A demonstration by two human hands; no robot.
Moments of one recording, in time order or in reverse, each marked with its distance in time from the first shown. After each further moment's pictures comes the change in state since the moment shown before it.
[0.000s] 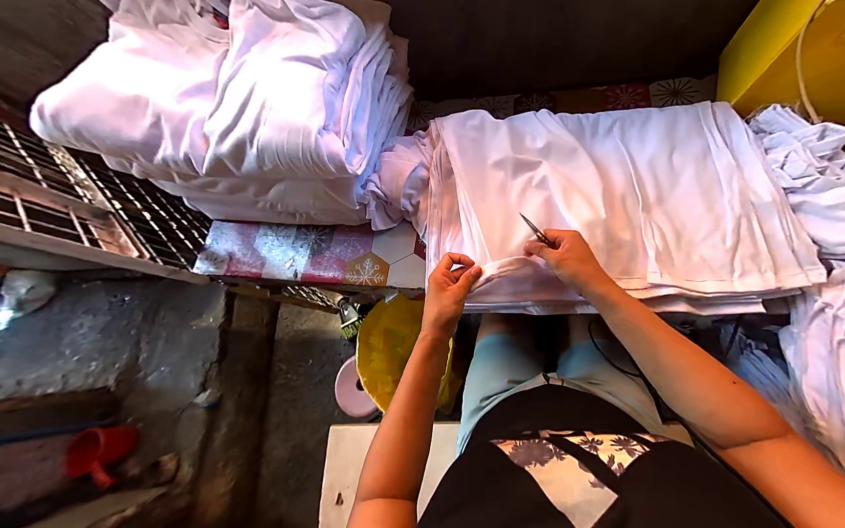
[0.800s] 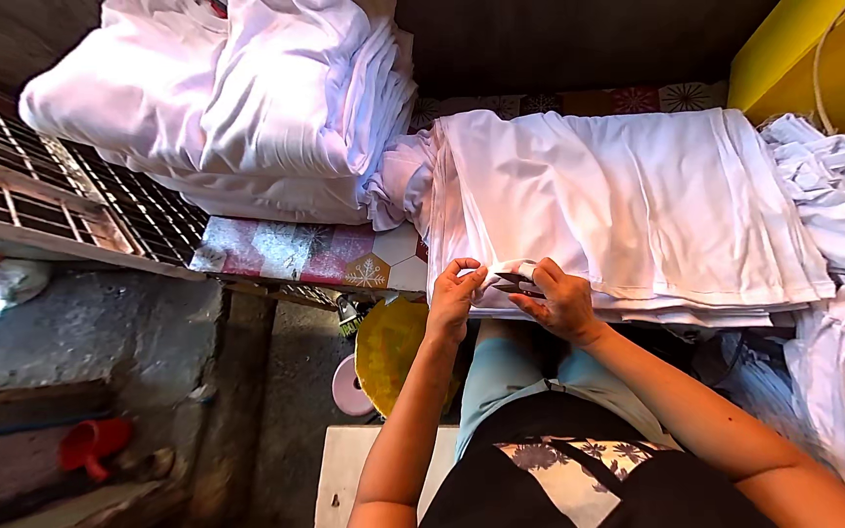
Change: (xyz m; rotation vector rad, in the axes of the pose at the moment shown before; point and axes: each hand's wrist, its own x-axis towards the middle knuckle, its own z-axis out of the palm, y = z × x) left_hand 0.003 0.009 0.011 -0.221 0.070 -0.166; right_hand -0.031 0.024 0.036 -0.507 0.337 -0.801
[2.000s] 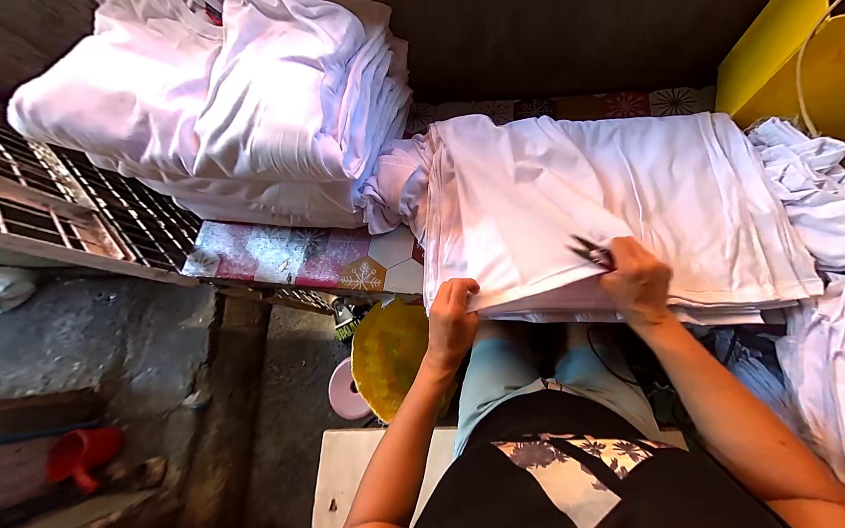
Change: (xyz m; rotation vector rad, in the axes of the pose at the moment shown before) left_hand -0.005 -0.046 -0.021 0.955 0.095 0.919; right_hand -0.011 0.052 -0.069 -0.465 -0.121 0.380
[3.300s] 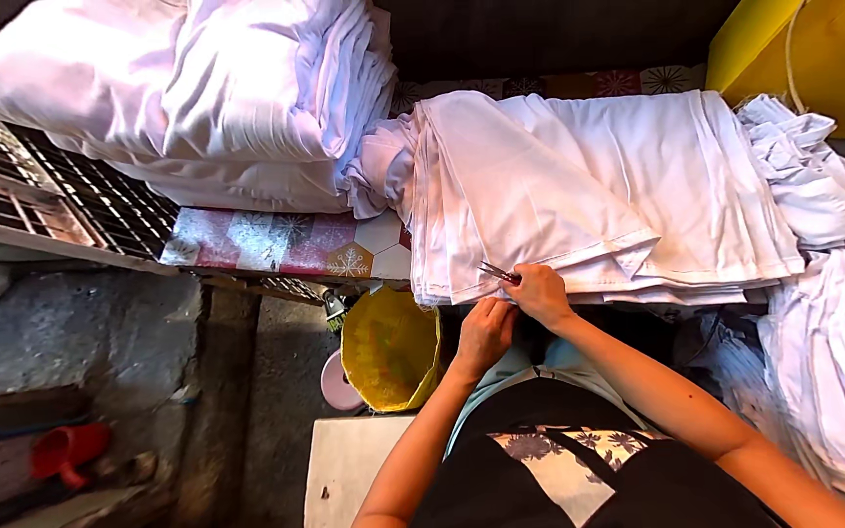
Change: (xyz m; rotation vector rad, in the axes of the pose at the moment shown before) left_hand -0.053 0.019 0.054 -0.072 -0.183 0.072; right_hand -0.007 -0.095 0.027 0.275 -0.718 0.299
